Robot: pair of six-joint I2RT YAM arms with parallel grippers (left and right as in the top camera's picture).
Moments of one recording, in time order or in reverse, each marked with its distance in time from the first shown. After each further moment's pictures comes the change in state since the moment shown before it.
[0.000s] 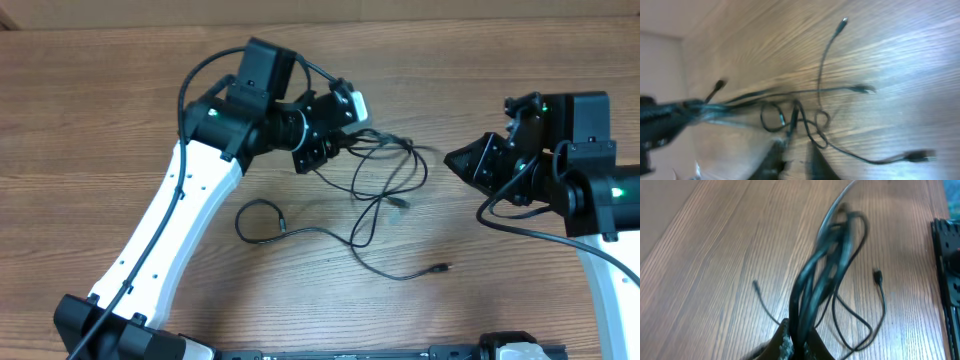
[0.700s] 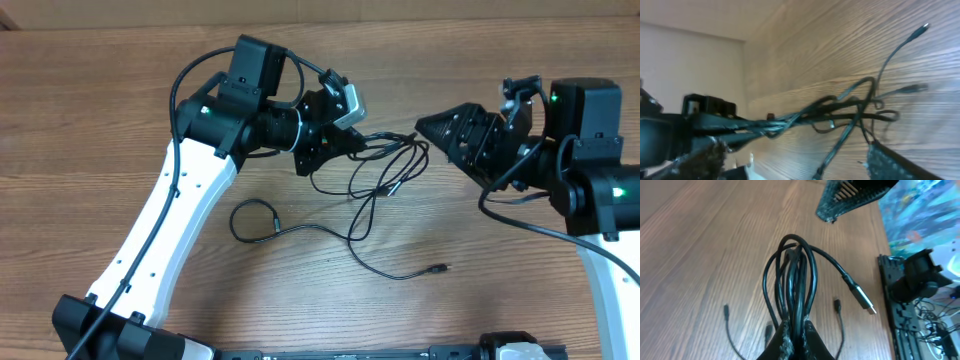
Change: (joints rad) left arm 0.010 0.000 0.000 0.000 0.253 -0.072; right arm -0.005 0.000 0.000 0.184 -0.240 0.180
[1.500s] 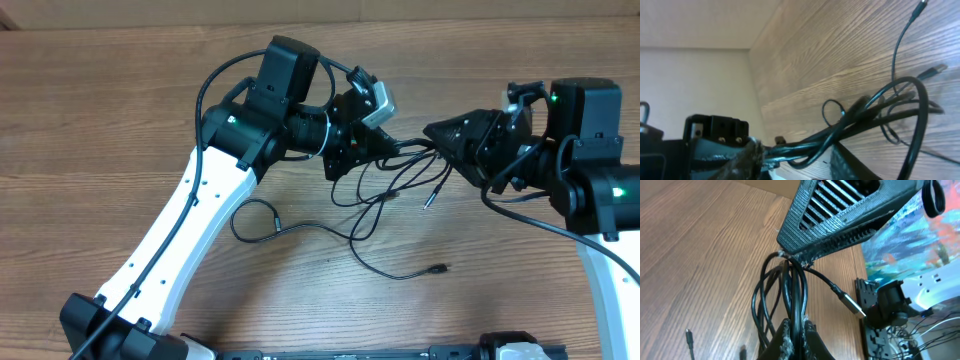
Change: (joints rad) left arm -0.097 0.000 0.000 0.140 0.027 -0.251; right arm 0.000 0.000 0.000 -0.007 0.002 0.135
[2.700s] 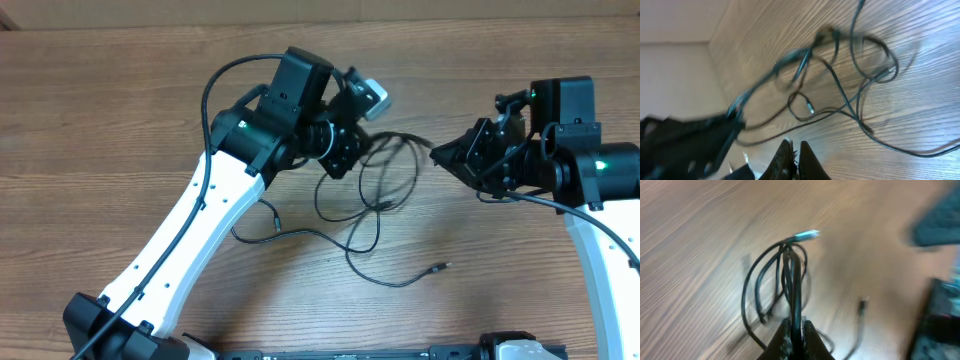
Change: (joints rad) left arm -0.046 0.000 0.000 -0.100 -0.513 -0.225; right arm 0.000 0.085 0.000 -0.132 0.059 -0.134
